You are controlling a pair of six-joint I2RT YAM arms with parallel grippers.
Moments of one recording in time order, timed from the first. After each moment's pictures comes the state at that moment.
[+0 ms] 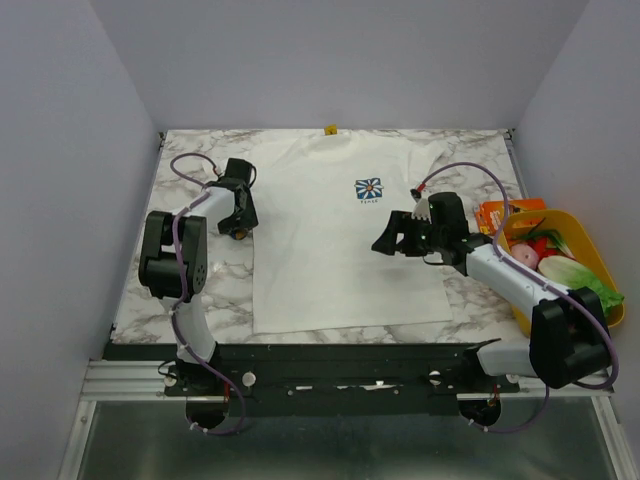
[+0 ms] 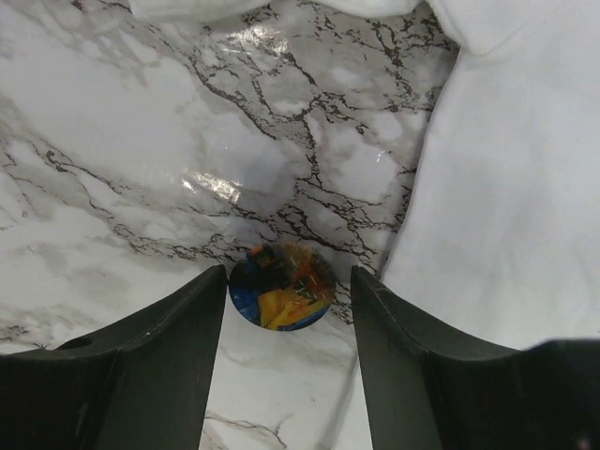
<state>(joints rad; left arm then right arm) -0.15 1.89 1.25 -0.52 -0.24 -0.41 0.34 1.33 0.75 -0.13 -0.39 0.41</state>
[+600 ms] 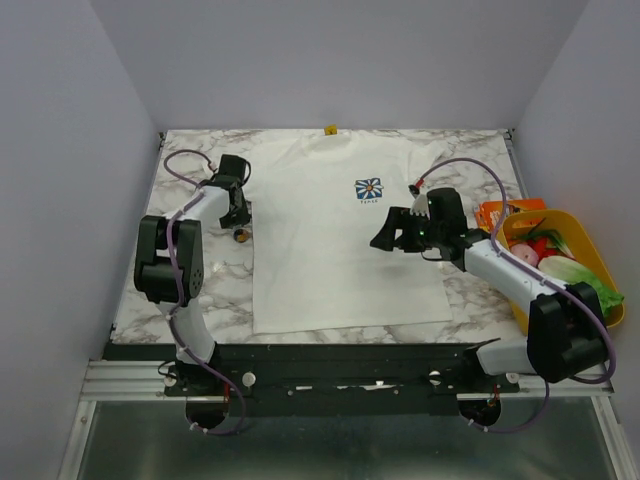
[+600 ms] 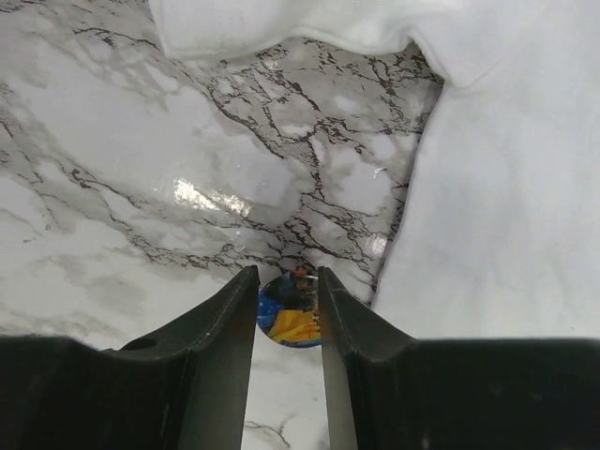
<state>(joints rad) -0.13 1.87 1.27 -0.50 -0.22 -0.39 0.34 1.35 0.79 -0.13 -0.39 0.40</state>
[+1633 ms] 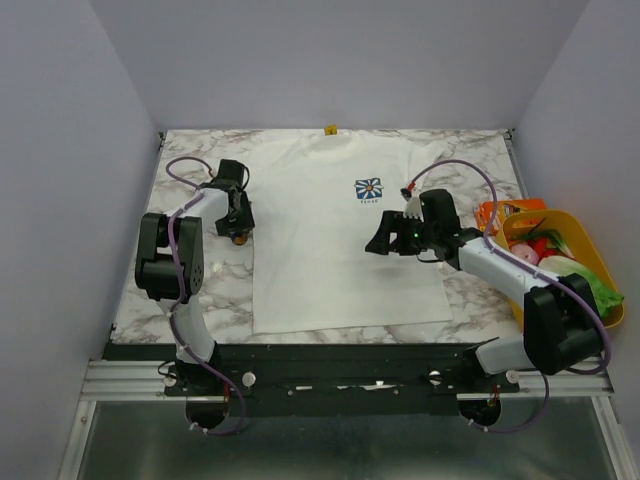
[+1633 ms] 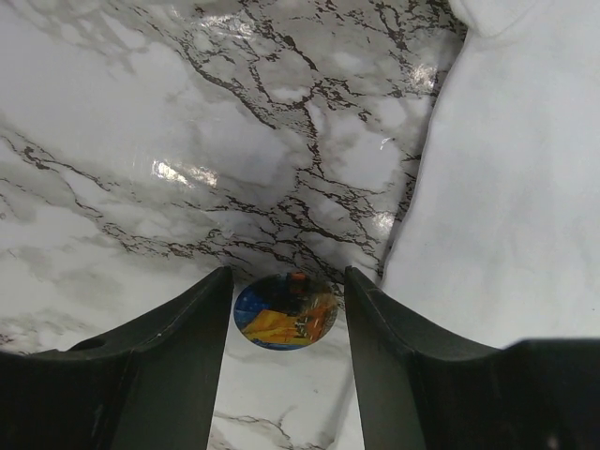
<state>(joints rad) -0.11 1.88 1.24 -0.52 -0.14 -0.39 0.37 1.40 0.80 -0.13 -0.41 0.39</state>
